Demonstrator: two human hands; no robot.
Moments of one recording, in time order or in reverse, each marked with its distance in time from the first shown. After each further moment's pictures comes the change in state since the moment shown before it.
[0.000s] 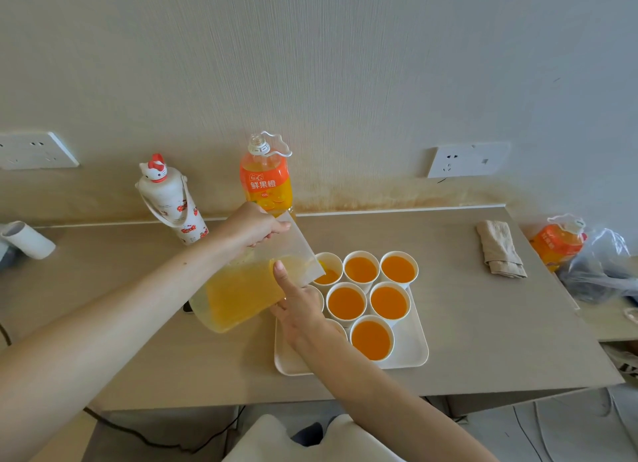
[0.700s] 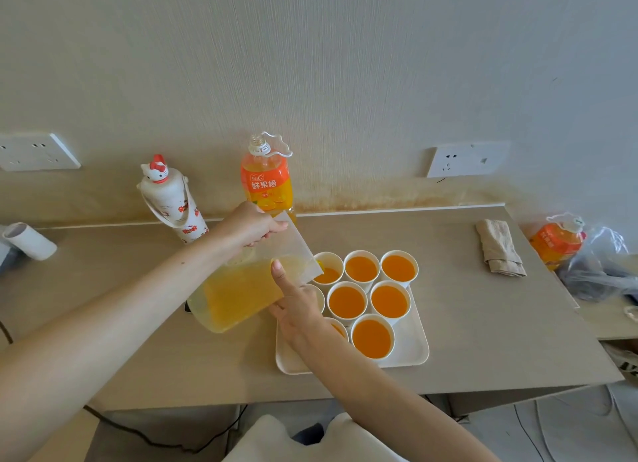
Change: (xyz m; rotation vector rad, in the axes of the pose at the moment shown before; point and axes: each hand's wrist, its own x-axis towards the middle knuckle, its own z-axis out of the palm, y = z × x) left_hand -0.003 -0.003 -0.004 0.001 0.007 -0.002; right_hand -0.001 0.003 0.003 -0.009 0.013 -0.002
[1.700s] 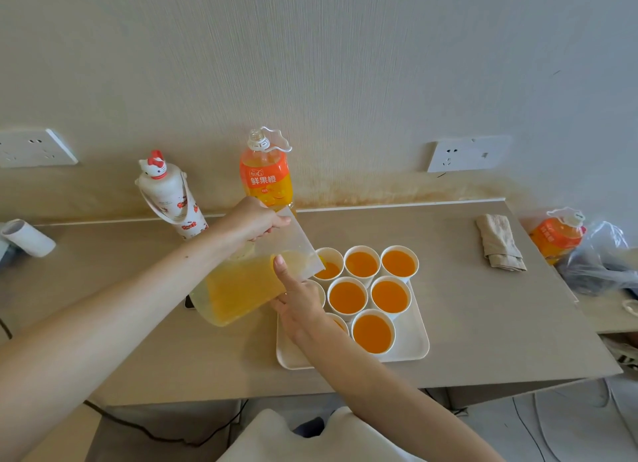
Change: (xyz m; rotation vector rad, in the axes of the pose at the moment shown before) left_hand 0.003 0.003 0.002 0.033 -0.004 0.006; right_hand 0.003 -0.001 -0.001 -0.007 0.029 0.010
